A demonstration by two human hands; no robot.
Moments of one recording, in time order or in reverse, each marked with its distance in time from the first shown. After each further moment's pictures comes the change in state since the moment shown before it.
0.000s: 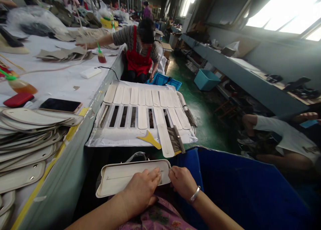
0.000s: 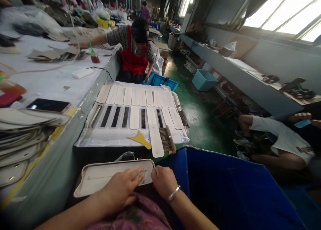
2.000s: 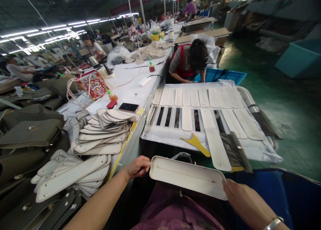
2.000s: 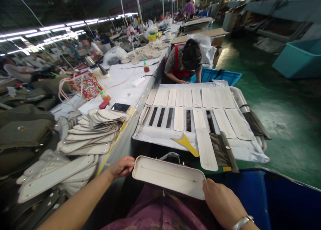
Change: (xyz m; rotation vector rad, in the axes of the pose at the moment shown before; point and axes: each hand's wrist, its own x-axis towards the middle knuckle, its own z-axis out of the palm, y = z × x) left_hand -0.118 -0.130 0.020 -1.414 0.227 -0.570; right_hand 0.021 0.018 -0.001 -0.520 0.038 -0.349
